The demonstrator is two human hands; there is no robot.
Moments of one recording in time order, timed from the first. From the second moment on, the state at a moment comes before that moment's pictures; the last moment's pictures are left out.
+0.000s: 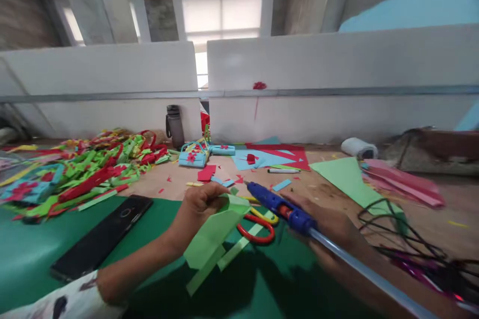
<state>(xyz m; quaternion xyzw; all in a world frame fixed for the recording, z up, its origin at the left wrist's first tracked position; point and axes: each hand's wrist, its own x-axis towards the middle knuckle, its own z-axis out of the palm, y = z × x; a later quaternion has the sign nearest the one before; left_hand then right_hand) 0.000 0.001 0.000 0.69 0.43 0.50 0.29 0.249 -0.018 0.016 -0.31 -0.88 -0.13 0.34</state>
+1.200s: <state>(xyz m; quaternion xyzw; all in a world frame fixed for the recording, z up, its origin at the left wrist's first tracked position) 0.021 -0.038 -0.001 0.82 0.28 0.50 0.04 0.214 -0.034 0.043 -0.34 -0.85 0.25 0.32</state>
